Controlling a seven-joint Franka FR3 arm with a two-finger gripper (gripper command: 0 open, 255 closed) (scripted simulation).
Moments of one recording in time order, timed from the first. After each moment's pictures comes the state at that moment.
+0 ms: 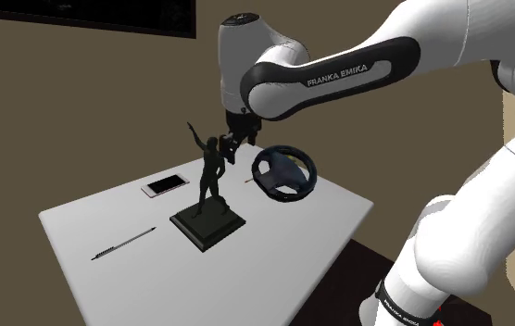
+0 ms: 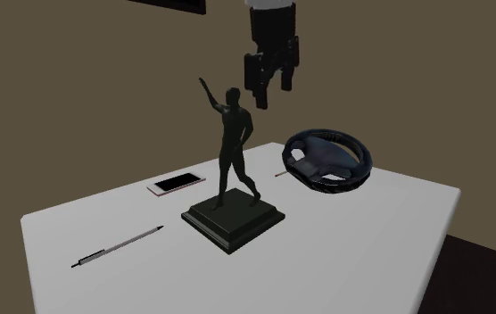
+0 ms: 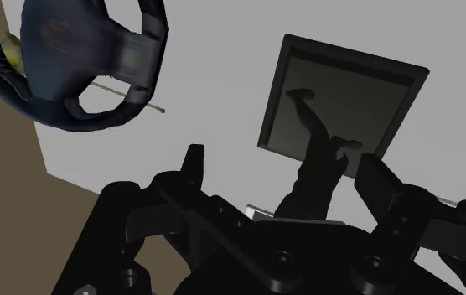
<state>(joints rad) -0.02 -0.21 0.28 -2.16 -0.31 2.00 0.31</state>
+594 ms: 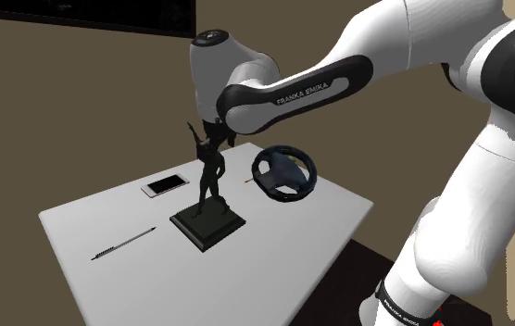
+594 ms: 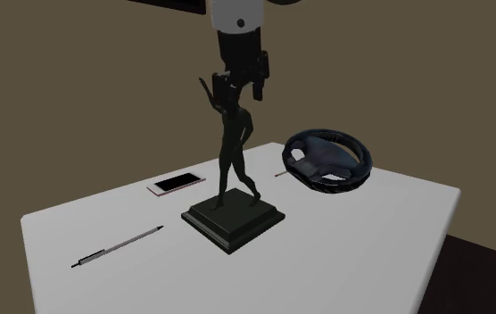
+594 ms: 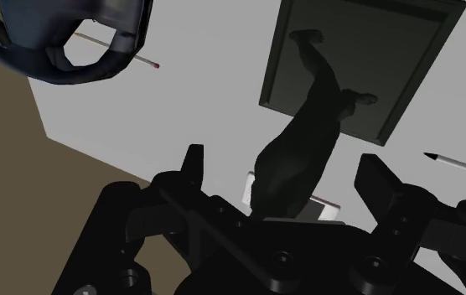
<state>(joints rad) -0.02 -0.03 0.32 -2.04 -0.46 2.08 0.45</state>
